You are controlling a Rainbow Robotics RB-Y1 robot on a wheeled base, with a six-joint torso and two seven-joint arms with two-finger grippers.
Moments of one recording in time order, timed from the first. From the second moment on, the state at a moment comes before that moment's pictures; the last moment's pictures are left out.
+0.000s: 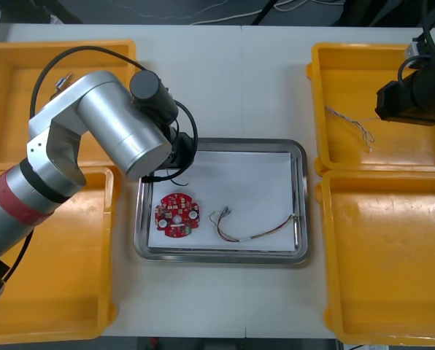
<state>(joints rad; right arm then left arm) -0.69 -0.58 -0.13 -1.53 -0.52 1.63 1.35 -0.72 0.54 -0.62 -1.79 0.46 1.50 -0.67</state>
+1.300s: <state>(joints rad) -0.60 -0.62 -0.24 -1.53 -0.54 1.63 1.56 -0.66 0.51 -0.63 -1.75 0.41 1.48 -0.67</state>
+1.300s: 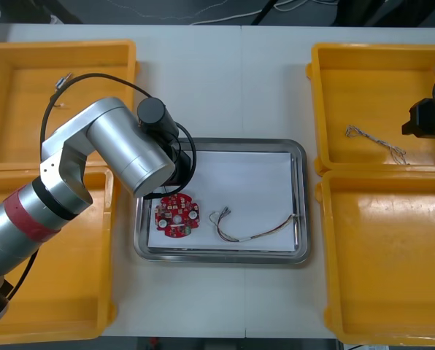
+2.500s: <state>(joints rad) -0.63 -0.64 -0.02 -1.53 -0.70 1.57 2.15 -0.66 0.51 -0.63 -1.76 0.41 1.45 -0.67</state>
